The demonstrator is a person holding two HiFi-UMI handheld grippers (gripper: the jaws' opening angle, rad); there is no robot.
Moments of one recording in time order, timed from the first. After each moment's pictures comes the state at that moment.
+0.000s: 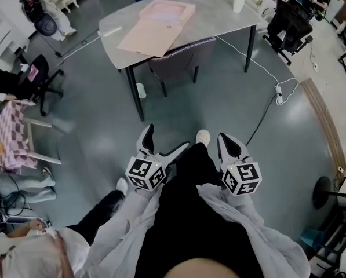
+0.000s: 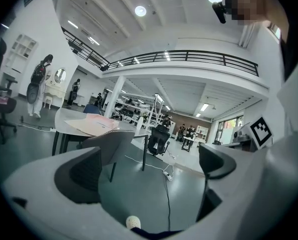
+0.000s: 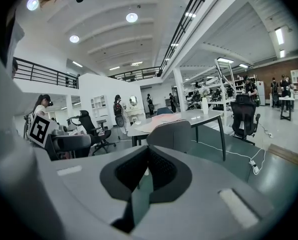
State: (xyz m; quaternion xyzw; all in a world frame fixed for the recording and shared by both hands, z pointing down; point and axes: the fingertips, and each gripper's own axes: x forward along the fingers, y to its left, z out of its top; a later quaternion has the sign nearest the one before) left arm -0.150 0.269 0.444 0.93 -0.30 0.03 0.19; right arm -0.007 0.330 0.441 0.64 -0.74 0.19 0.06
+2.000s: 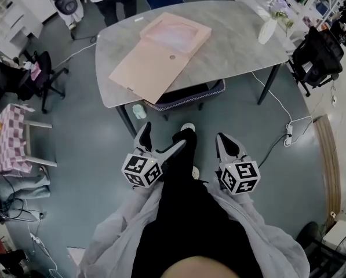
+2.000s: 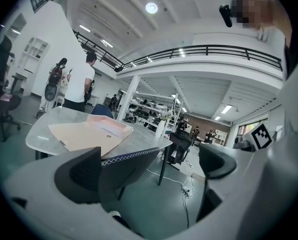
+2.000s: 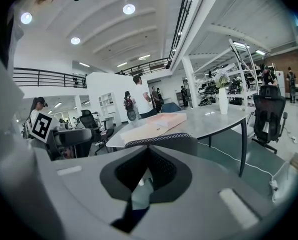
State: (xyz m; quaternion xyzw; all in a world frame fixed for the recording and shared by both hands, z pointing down) left arm -0.016 -0.034 0.471 0.90 -0.39 0.02 0.21; right arm 0.140 0.011 0.480 0.57 -0.79 0.22 0.07
